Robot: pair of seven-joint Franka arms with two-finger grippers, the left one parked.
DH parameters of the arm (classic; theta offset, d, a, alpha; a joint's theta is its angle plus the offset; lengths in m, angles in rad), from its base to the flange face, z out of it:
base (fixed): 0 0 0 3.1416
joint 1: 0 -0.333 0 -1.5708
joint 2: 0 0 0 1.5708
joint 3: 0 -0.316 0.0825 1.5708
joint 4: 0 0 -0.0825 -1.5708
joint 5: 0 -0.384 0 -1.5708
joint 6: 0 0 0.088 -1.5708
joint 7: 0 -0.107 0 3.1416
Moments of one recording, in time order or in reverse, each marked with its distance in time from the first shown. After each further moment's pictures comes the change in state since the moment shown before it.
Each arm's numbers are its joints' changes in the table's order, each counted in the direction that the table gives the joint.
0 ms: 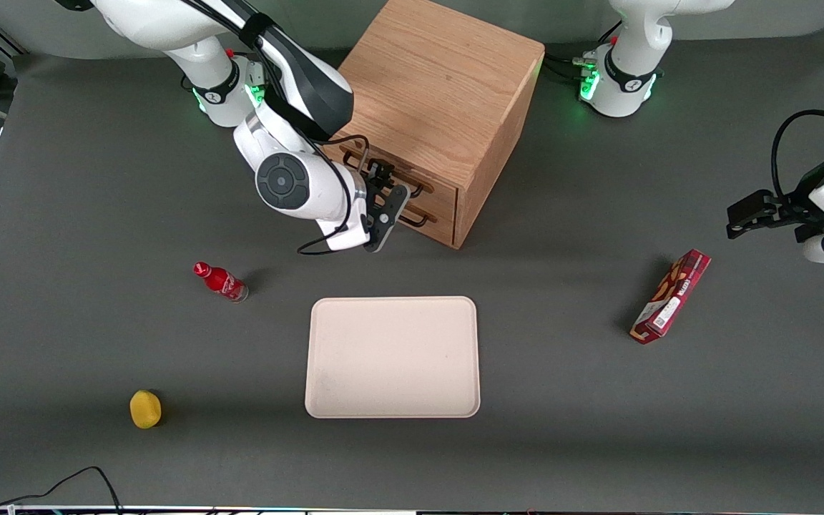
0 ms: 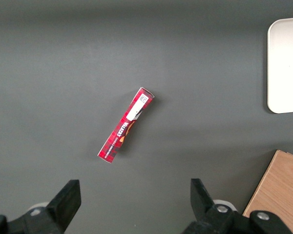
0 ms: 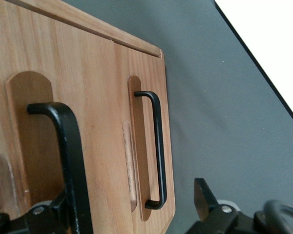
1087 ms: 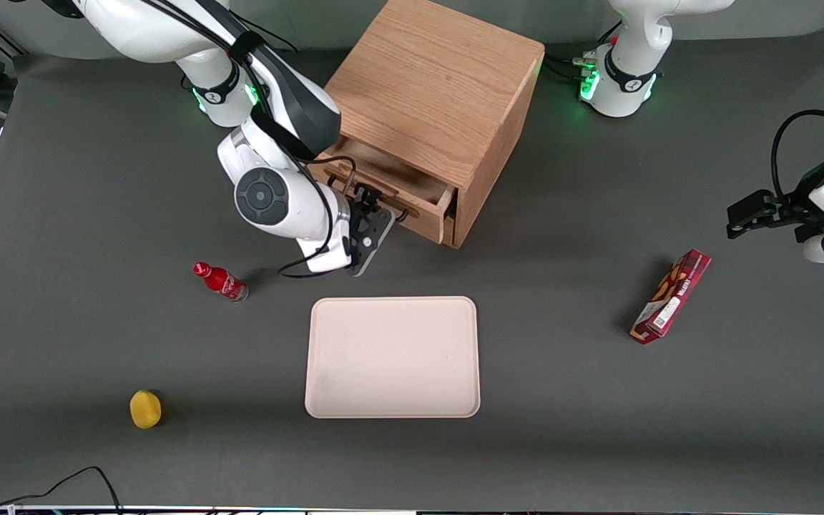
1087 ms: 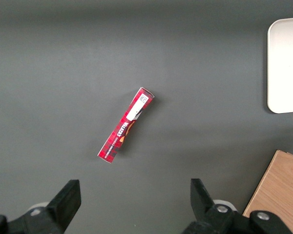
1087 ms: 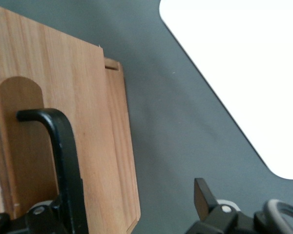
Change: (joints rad) arm 0.021 -0.036 0.045 -0.060 0.077 0.035 0.007
